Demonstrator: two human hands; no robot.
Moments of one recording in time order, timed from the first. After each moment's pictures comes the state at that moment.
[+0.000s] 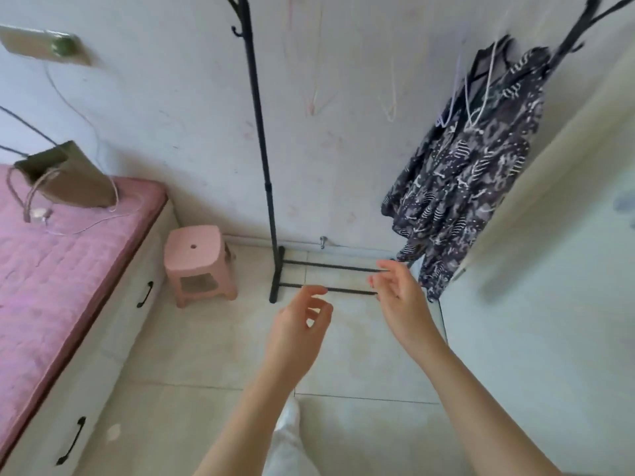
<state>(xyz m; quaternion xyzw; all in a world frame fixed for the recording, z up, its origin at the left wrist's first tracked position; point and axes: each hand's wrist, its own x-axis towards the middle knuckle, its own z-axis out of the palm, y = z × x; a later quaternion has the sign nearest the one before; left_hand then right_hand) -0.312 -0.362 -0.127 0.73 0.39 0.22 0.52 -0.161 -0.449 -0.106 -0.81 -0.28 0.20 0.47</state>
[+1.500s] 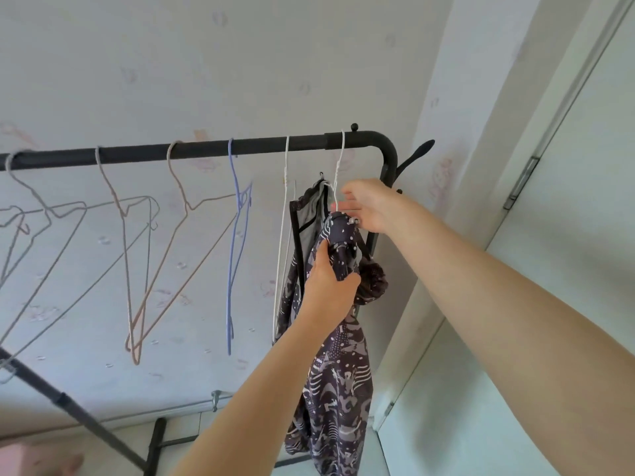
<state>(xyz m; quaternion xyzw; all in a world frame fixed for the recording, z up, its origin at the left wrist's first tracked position) 0.335 -0.302 0.026 0.77 0.24 0.17 0.57 0.460 -0.314 0.126 -0.74 -0.11 0.27 0.61</state>
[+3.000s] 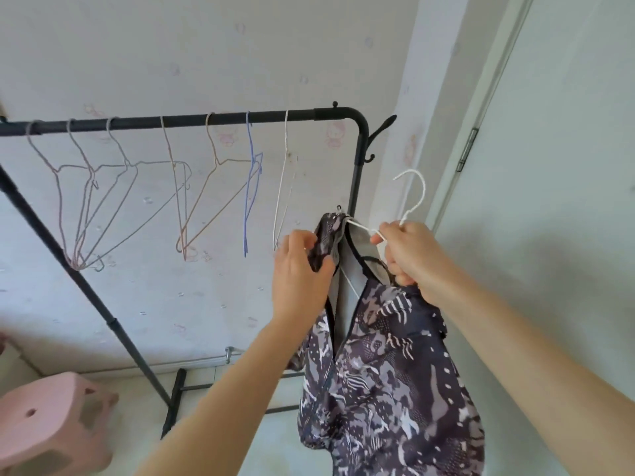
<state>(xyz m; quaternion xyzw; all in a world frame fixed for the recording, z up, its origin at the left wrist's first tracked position) 0.173 -0.414 0.026 0.79 0.25 0.37 0.41 0.264 -0.536 0.100 -0.81 -0.21 0.16 0.52</state>
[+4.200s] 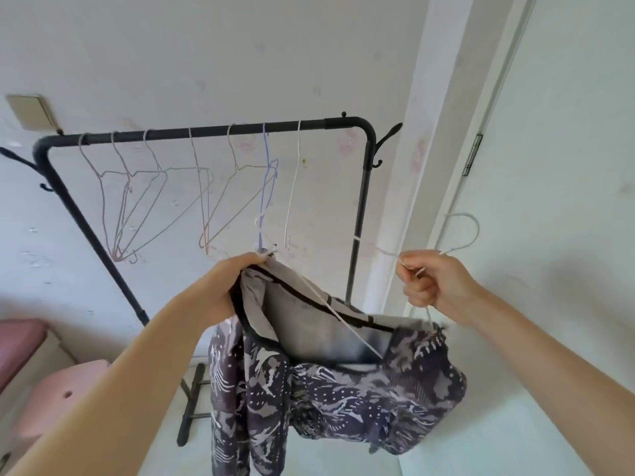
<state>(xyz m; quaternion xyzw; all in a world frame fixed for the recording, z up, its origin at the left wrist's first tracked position) 0.080 -0.355 0.057 0.56 0.33 0.13 0.75 0.280 -0.602 0.073 -0.66 -0.31 0.36 0.58</state>
